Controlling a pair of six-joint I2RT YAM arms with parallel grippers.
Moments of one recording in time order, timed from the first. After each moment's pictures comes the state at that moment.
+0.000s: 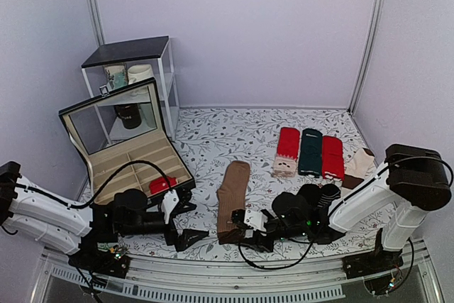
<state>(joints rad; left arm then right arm) -1.18 1.14 0.20 0.57 -0.01 -0.15 1.23 1.71 0.52 0.65 -0.15 -0.13</state>
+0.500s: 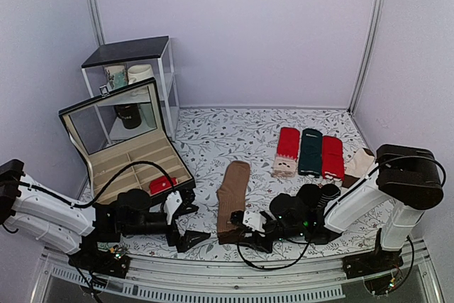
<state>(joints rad) -1.18 1.19 0.21 0.57 0.02 -0.15 1.21 1.78 0.53 0.67 -0.18 -0.12</state>
